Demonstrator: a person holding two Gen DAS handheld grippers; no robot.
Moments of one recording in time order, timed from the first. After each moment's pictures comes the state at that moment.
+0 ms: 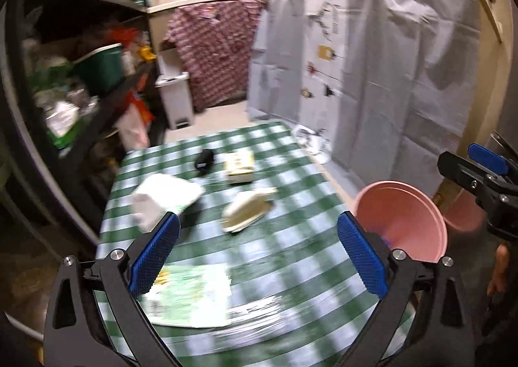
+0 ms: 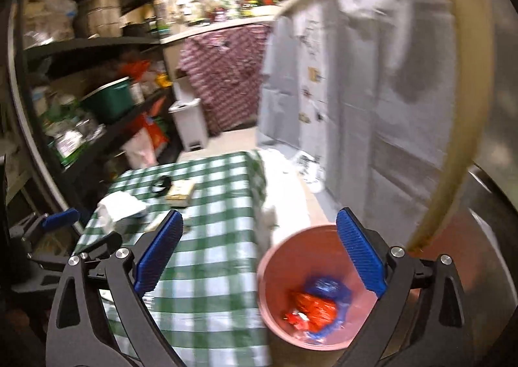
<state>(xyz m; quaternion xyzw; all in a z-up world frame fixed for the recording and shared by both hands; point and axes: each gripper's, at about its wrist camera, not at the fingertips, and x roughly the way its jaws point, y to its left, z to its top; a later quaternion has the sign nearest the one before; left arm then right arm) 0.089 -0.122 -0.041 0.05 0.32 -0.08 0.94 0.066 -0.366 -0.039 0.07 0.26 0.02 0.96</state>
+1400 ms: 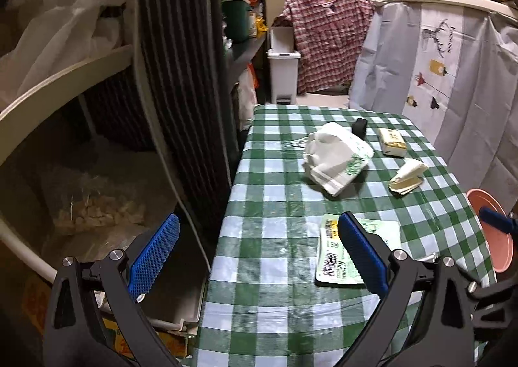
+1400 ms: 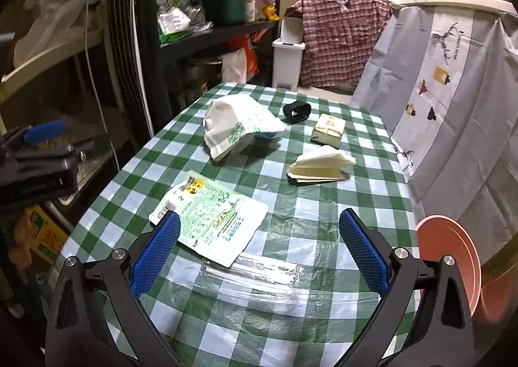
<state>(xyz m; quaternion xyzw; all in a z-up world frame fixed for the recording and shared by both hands) 0.058 0.073 -0.097 -0.02 0.33 0.10 0.94 0.065 -0.140 -0.116 -0.09 0.35 0.17 0.92</state>
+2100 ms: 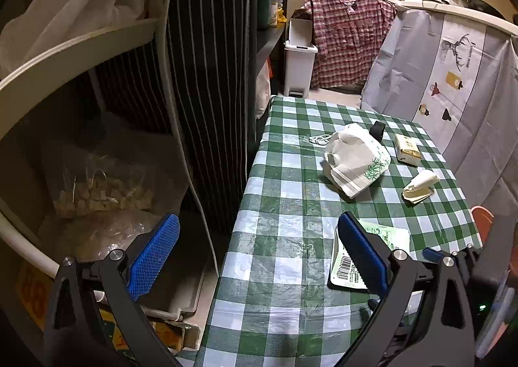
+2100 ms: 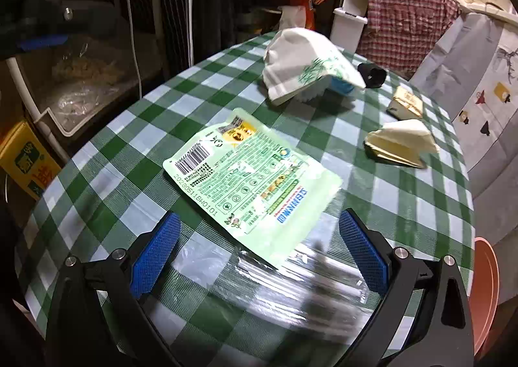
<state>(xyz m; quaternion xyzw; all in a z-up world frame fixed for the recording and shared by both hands) 0.066 0.098 -0.101 -0.07 0.35 0.12 0.93 0.087 -0.089 -0.187 -0.17 0.41 0.26 0.86</state>
